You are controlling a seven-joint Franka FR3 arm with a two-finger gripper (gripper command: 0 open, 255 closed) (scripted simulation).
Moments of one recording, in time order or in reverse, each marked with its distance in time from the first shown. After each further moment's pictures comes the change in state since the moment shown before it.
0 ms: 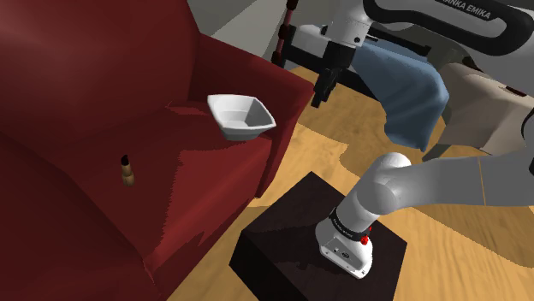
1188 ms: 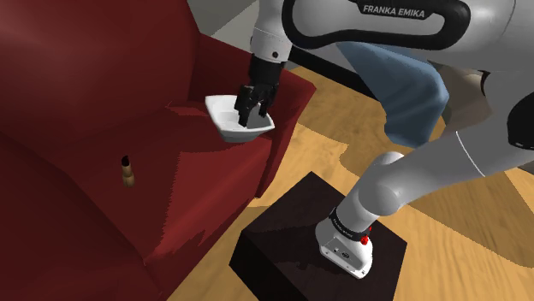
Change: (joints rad) arm 0.057 0.339 0.343 0.102 0.137 0.309 0.350
